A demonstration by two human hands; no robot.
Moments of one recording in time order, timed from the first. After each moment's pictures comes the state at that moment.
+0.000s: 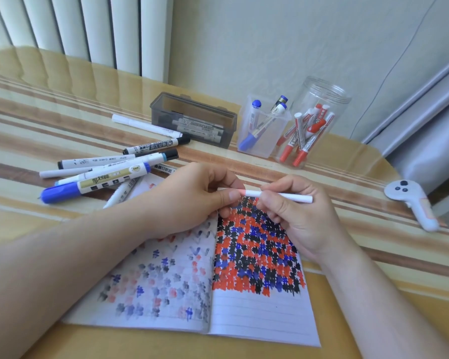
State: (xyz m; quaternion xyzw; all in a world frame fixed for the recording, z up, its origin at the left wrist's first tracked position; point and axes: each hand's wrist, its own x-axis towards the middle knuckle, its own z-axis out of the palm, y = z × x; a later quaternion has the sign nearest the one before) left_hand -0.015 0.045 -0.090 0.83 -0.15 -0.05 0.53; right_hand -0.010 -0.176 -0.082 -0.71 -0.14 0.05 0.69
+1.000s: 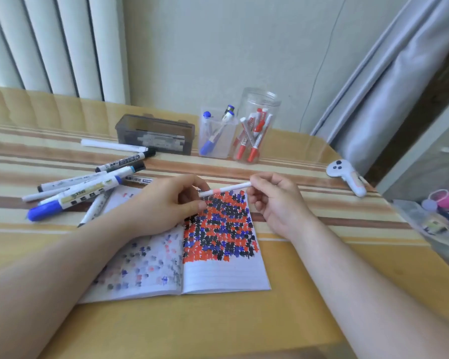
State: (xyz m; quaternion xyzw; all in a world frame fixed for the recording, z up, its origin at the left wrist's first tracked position) left_hand -0.023 0.040 -0.092 0.90 -0.22 -0.01 0.37; right_hand -0.016 -0.218 -0.083 -0.65 0.06 0.01 0.75
